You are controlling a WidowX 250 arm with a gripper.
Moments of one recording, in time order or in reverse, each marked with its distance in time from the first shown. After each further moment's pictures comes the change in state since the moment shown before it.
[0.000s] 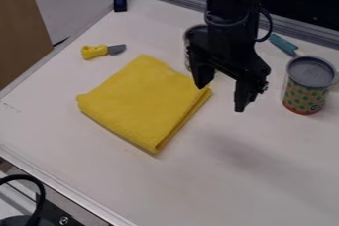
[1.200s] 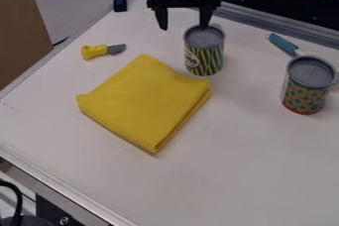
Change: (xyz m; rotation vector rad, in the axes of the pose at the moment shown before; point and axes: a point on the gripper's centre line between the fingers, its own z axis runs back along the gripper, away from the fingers) arm 0.079 0.152 -0.017 0.175 -0.150 0.785
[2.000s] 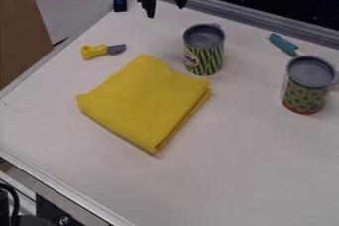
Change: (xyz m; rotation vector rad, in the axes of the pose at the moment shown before) arm 0.049 0.011 -0.025 0.130 -0.140 0.462
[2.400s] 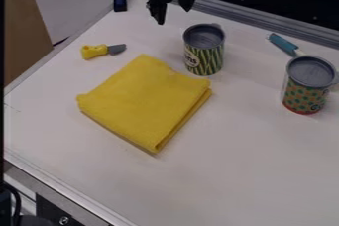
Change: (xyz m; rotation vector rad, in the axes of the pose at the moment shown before) arm -0.010 -0.008 -0.006 0.008 0.029 0.139
